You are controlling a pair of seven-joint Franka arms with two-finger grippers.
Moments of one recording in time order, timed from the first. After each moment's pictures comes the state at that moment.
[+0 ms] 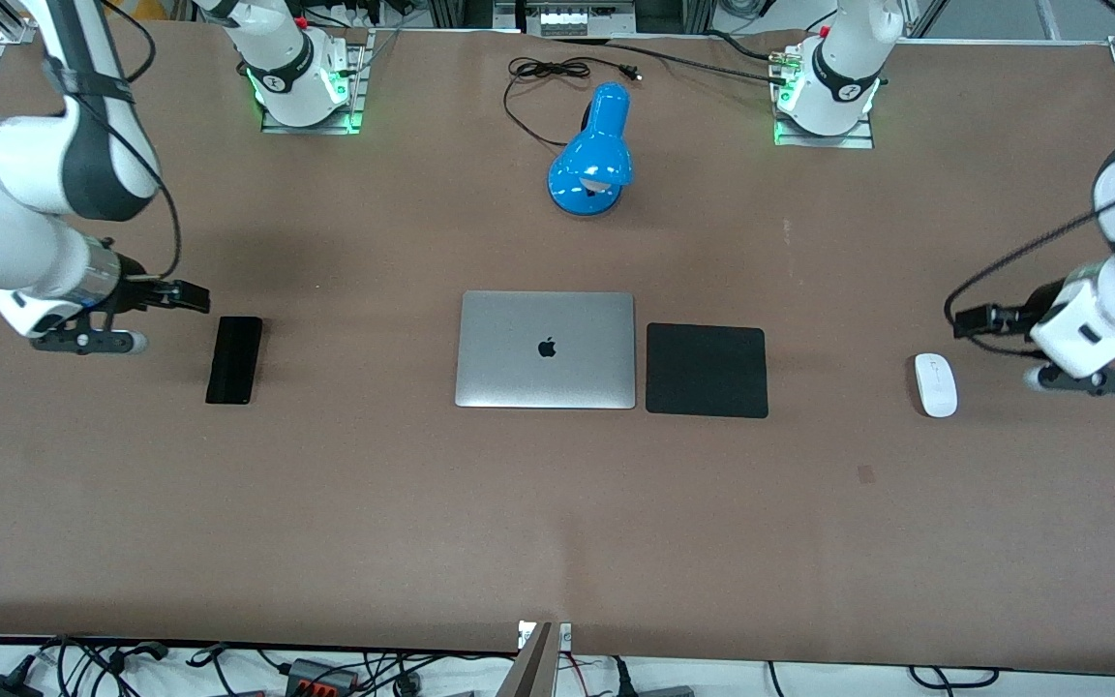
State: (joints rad) left arm 0.03 0.31 0.09 -1.71 -0.01 1.86 0.14; right arm -0.08 0.15 0.03 -2.11 -0.03 2.15 -0.01
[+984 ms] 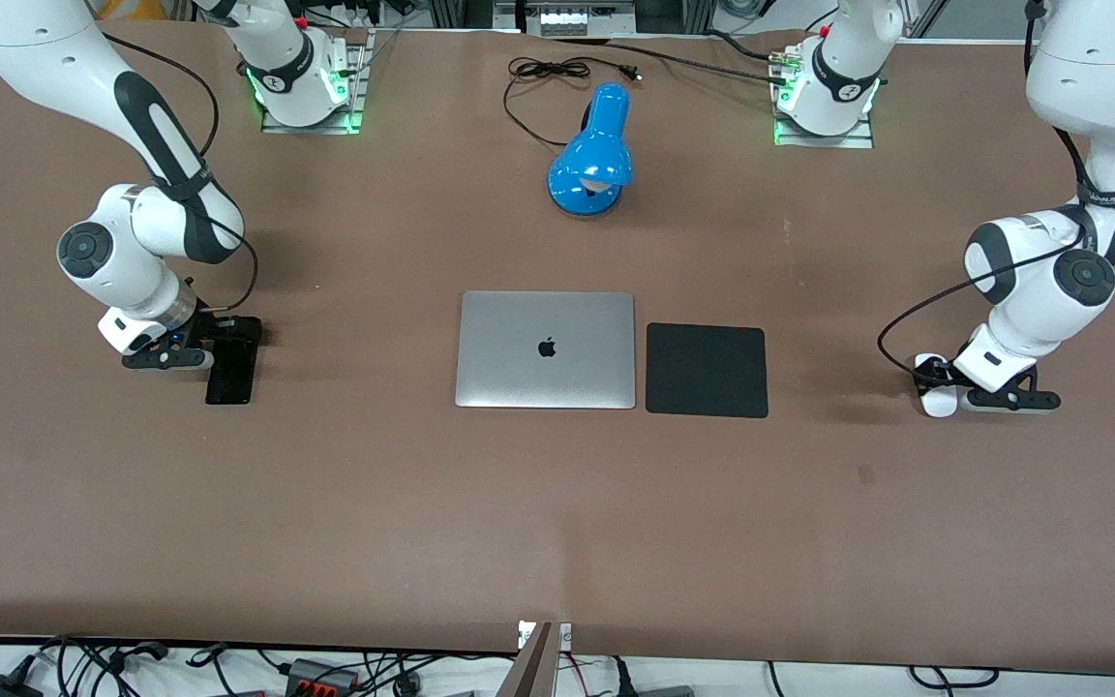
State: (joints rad) left arm 0.12 0.49 0.09 -2.15 0.00 2.81 0.24; right arm -0.09 0.43 -0.03 -2.29 -0.03 2.78 -0.15
